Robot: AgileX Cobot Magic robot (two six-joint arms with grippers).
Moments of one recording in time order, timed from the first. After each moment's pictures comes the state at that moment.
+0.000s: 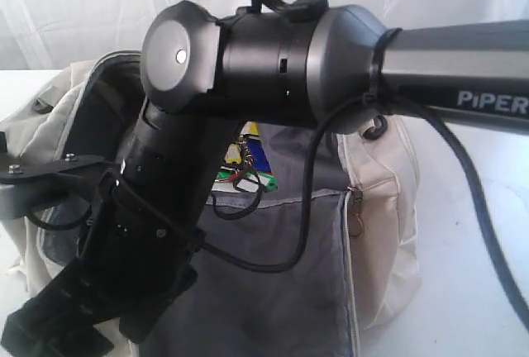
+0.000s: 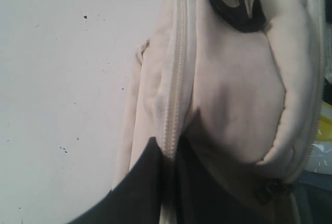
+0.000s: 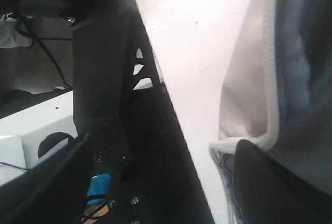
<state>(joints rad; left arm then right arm) 0.07 1.11 -0.60 -0.70 0.39 0.49 1.11 1.86 -1.52 0.63 1.22 -0.32</state>
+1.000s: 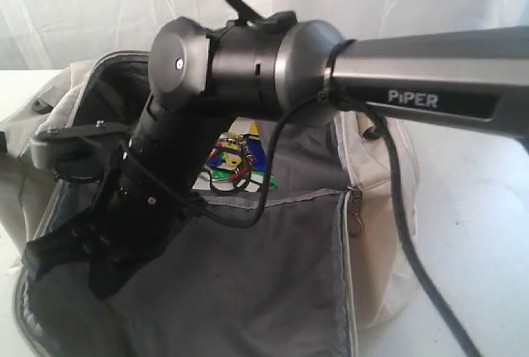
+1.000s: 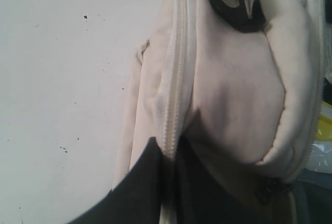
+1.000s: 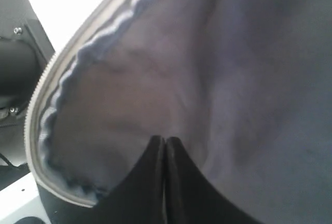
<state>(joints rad) 0.07 1.11 -0.60 -0.70 0.39 0.49 1.05 1.96 -1.60 0.58 1.05 -0.21</state>
